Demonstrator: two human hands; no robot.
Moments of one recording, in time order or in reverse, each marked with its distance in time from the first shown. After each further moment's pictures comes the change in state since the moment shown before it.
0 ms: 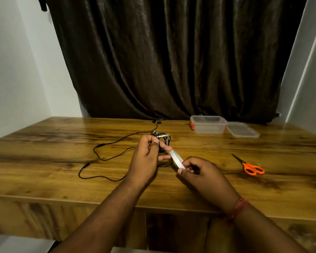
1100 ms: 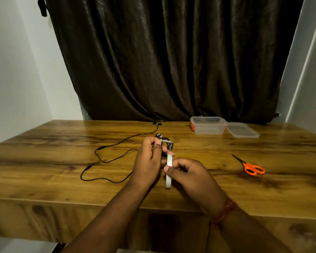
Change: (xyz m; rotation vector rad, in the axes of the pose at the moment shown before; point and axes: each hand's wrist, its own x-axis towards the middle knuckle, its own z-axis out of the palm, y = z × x) left_hand -0.005 0.001 0.004 0.173 0.010 0.079; right_hand -0.008 -0.039 0.021 0.409 -0.077 0.054
